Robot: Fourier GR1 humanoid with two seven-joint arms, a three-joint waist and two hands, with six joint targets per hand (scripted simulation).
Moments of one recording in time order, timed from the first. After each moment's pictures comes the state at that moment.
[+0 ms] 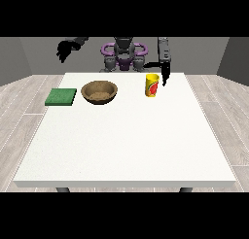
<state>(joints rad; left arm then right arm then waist) -0.17 0.09 0.10 -1.30 0.02 -0.01 -0.36 -0.10 -0.16 -0.19 -1.72 -0.23 0.09 0.02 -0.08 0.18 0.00</state>
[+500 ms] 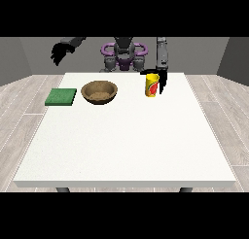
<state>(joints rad) -0.30 0.07 0.13 -0.97 0.00 0.01 -0.51 -0.13 -0.21 -0.25 -1.56 -0.27 0.17 -0.04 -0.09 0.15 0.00</state>
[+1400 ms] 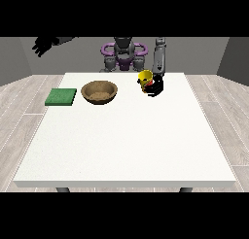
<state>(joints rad) -0.42 0.09 0.14 -0.69 -0.15 0.30 -0.66 -0.19 -0.37 -0.39 -1.48 -0.42 0.30 0.04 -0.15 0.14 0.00</state>
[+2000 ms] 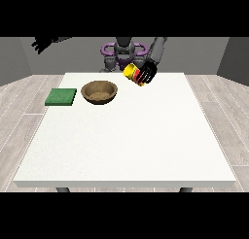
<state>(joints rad) -0.59 0.11 -0.20 -0.63 -0.68 0.60 -0.19 -0.17 -0.39 -0.39 -1.32 -0.40 0.32 0.05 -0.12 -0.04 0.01</state>
